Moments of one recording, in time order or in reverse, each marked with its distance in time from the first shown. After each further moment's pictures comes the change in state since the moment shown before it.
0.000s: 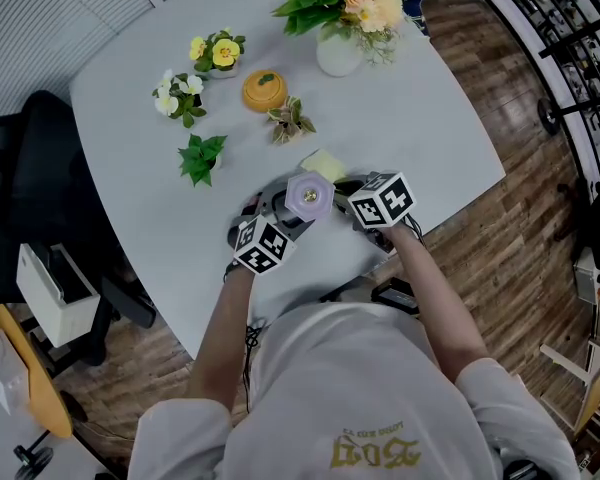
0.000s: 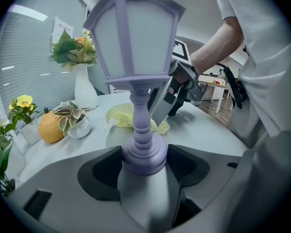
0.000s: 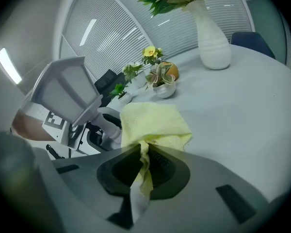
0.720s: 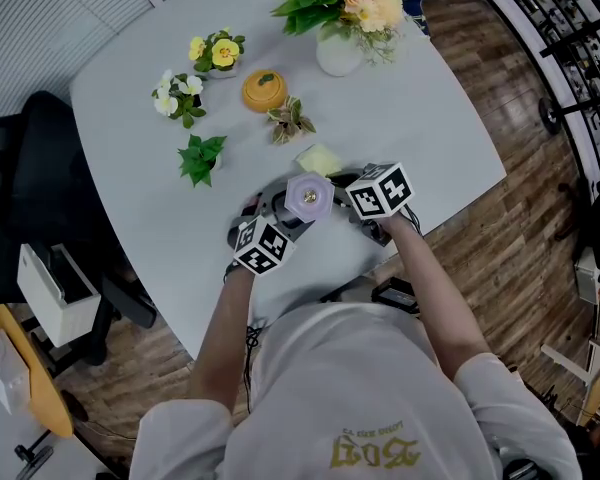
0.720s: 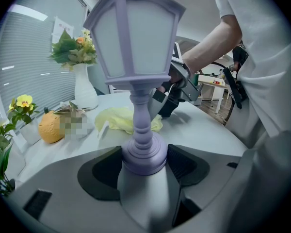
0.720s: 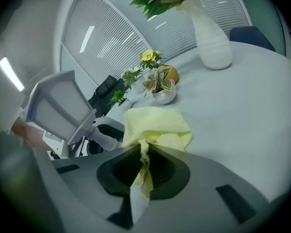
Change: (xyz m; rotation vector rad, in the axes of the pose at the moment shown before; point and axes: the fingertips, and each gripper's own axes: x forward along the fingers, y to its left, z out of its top) left arm 0.000 0.000 0.000 0.001 0.000 0.000; right arm 0.007 0.000 0.019 0.050 -0.040 0.057
